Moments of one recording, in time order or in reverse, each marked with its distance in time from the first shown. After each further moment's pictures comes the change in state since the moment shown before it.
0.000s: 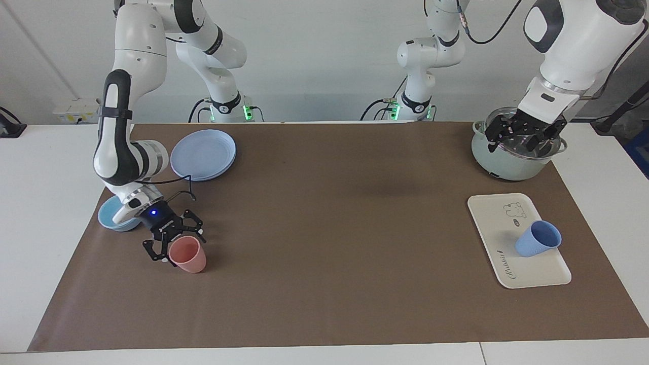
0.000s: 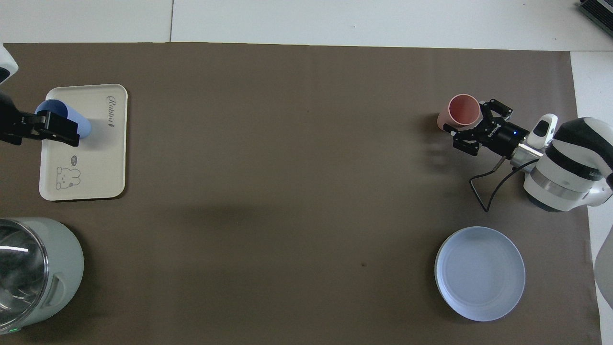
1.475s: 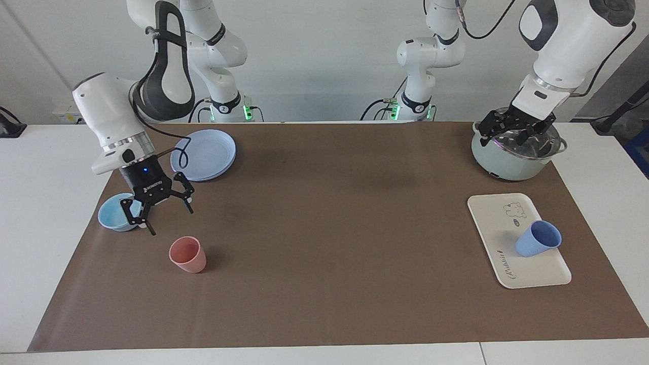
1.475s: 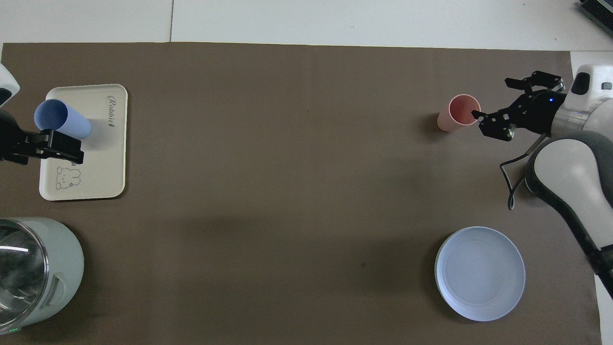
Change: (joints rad) left arm -0.054 -0.076 0.074 -0.116 -0.043 0.009 -0.007; right arm 0.136 -0.336 -0.017 -0.008 -1.167 0.199 1.096
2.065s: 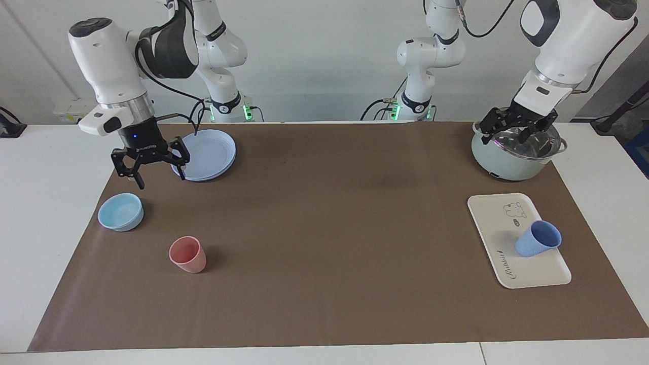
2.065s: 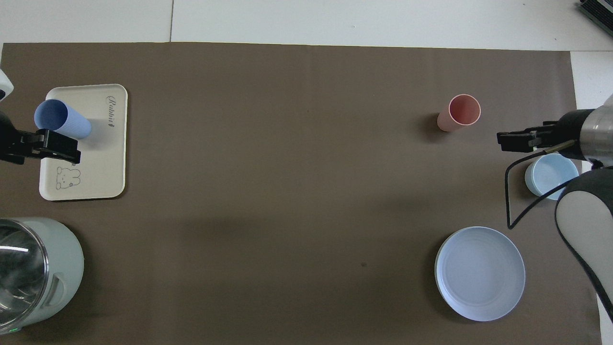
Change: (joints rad) left arm 0.000 -0.009 0.002 0.001 0.000 0.000 0.001; right arm 0.002 -0.169 0.003 0.066 -0.483 -0.480 0.990
